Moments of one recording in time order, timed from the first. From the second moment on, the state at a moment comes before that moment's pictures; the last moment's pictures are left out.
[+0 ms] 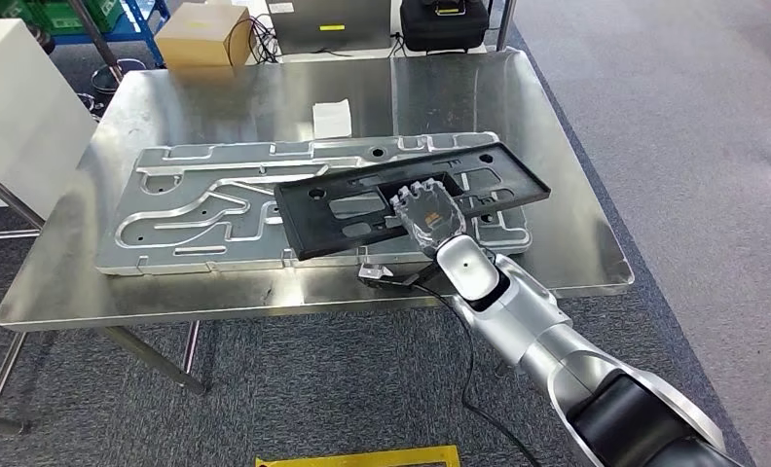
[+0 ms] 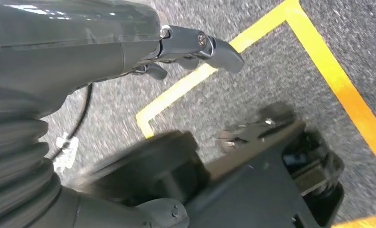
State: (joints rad) left arm -0.12 -0.17 0.65 -0.20 -1.19 0.04 -0.25; right arm -0.86 -0.04 0.80 -0.80 1.57 -0.31 0.23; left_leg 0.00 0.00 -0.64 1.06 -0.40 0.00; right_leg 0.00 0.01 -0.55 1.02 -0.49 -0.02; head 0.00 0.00
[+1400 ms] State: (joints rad) left arm -0.11 -0.17 0.66 -0.20 -1.19 0.08 -0.28; right arm -0.72 -0.07 0.65 -0.79 1.44 -0.36 0.13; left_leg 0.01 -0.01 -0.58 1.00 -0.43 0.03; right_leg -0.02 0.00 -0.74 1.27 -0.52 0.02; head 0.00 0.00
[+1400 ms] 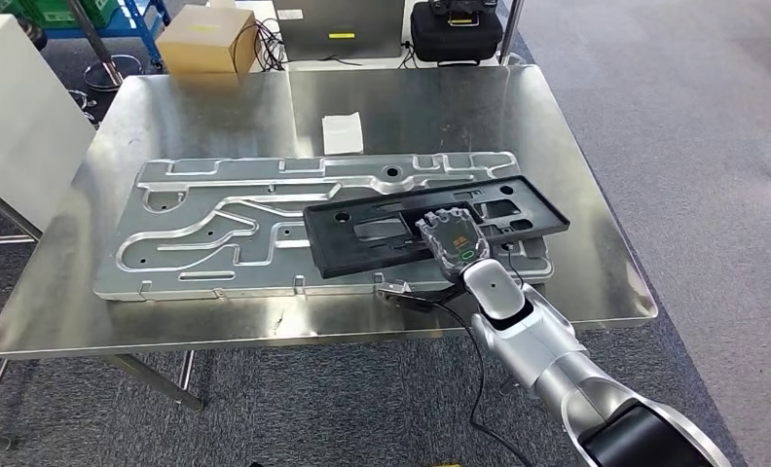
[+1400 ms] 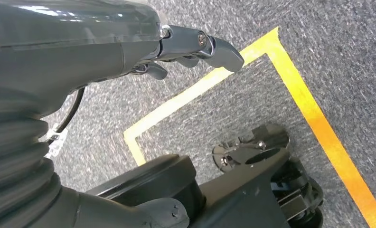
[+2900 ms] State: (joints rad) left arm -0.11 -0.17 0.66 -0.20 -1.22 0.10 -0.31; right arm -0.68 -0.06 0.60 -0.81 1.48 -0.41 0.09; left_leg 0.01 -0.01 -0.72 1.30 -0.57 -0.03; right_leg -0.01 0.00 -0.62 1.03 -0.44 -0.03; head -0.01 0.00
